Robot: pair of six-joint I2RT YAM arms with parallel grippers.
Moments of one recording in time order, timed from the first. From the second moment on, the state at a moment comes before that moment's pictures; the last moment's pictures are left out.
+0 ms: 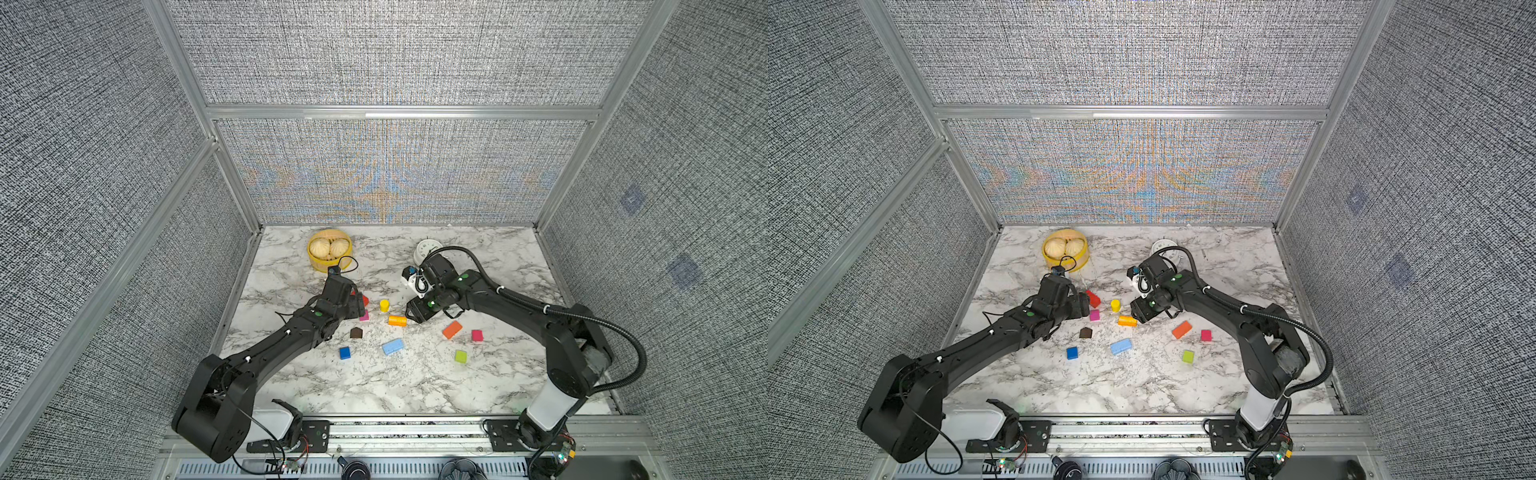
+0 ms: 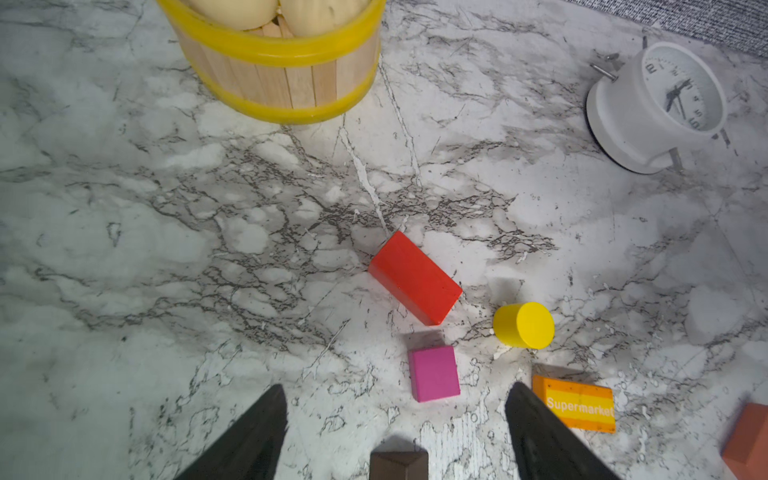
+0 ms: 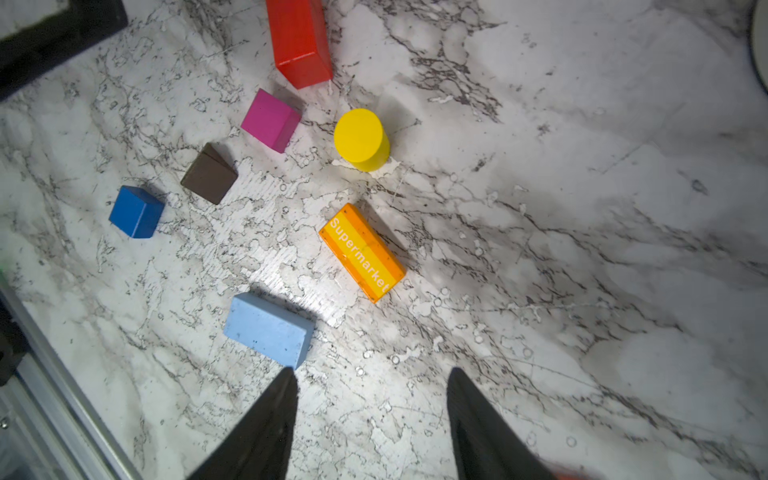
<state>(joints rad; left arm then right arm) -0.53 1.31 0.73 -0.20 -0.20 -0.53 0.66 1.74 1.29 -0.65 -0.22 -0.02</state>
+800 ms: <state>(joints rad) -0.36 1.29 0.59 0.10 -0.06 -0.59 0.68 2.06 1.57 -0.82 -0.21 -0.35</state>
